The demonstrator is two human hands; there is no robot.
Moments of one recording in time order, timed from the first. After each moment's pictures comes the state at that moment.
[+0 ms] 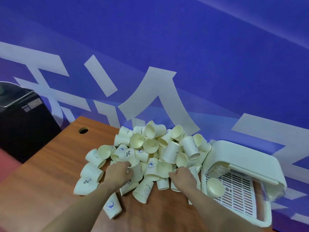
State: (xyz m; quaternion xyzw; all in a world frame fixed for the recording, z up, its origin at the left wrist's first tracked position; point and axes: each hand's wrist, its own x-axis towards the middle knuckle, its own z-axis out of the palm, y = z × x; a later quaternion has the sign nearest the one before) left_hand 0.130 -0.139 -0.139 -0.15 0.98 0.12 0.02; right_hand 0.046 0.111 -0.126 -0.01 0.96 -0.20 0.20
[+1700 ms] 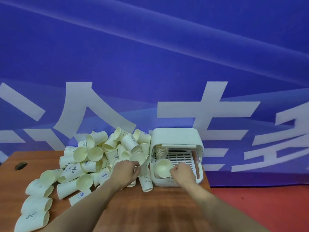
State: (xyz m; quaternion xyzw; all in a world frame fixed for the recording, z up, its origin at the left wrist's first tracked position) left_hand 0.089 0.076 -0.089 0.14 0.98 0.12 -0.04; right_hand 0.104 0.321 -0.066 0.16 0.94 -0.29 0.11
